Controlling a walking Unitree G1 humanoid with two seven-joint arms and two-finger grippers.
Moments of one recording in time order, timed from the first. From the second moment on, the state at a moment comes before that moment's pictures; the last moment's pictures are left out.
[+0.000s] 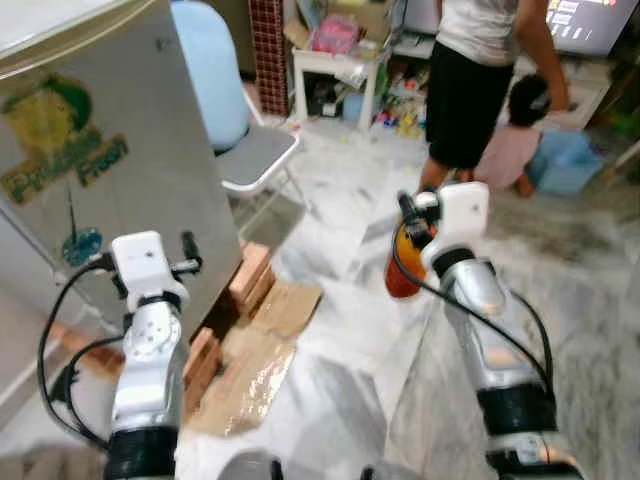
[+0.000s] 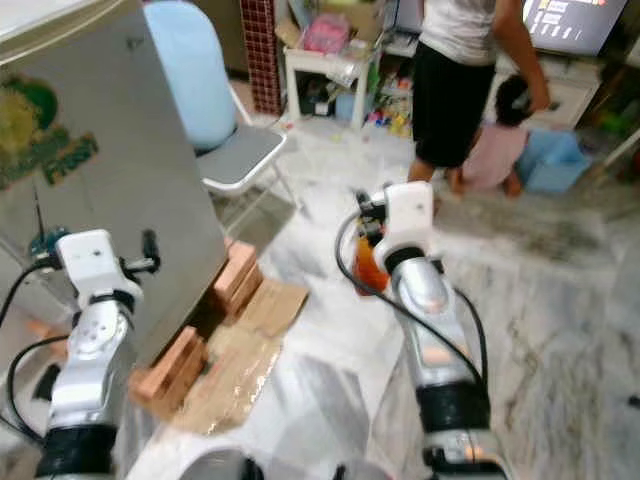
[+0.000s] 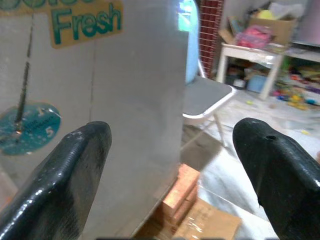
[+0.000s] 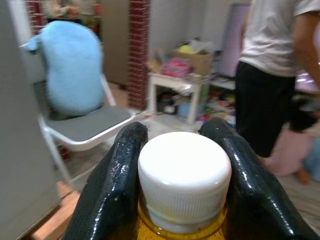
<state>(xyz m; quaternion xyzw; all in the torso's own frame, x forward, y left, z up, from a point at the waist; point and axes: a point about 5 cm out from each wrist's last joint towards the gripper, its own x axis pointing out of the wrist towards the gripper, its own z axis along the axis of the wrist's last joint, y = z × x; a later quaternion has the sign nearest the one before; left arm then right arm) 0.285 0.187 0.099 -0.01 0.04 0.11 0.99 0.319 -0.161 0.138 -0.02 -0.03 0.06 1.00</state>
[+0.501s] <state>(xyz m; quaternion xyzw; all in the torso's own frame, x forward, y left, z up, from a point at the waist) 0.274 0.183 0.086 -0.04 0.08 0.06 0.99 0.320 -0.172 0.135 -0.04 -0.02 0.03 1.00</state>
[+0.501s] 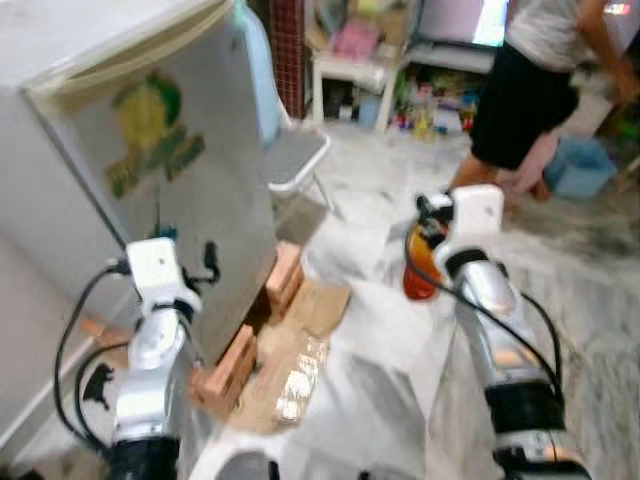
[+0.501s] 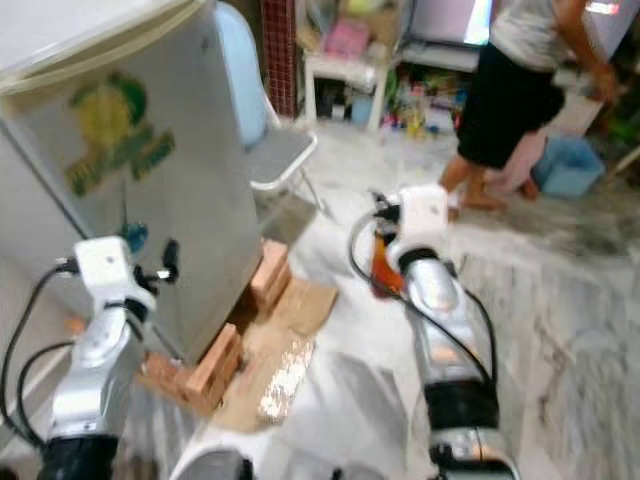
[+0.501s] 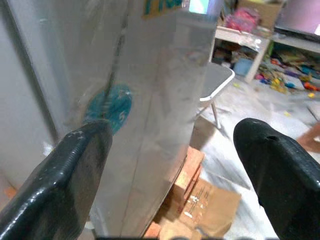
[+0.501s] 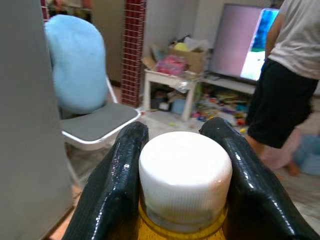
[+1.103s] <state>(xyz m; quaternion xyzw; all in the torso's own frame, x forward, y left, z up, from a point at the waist) 0.261 0.202 0.092 -0.01 0.06 0.03 1.00 0.321 -0.171 0.134 -0.07 -0.02 -0.01 1.00</state>
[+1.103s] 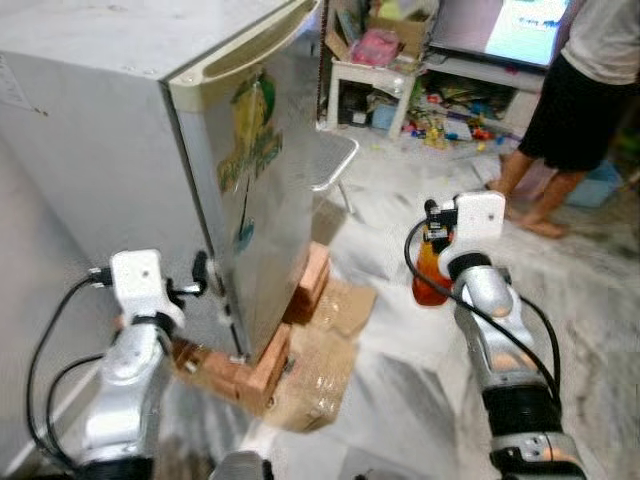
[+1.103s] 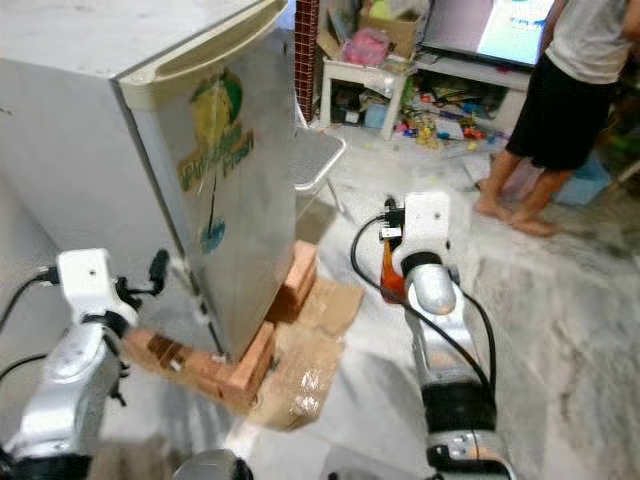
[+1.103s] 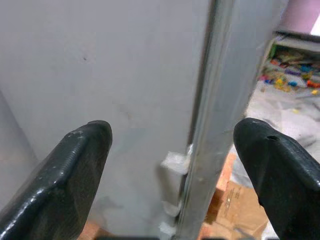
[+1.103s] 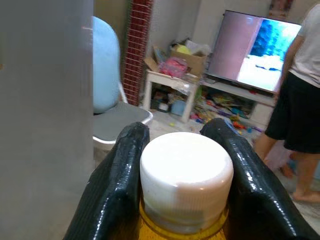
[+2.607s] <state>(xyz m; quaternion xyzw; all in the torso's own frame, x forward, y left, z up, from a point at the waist) 0.311 0.212 0.119 -0.07 0.01 0.06 1.00 0.279 -0.189 0.109 -0.09 0.06 -0.06 0.99</state>
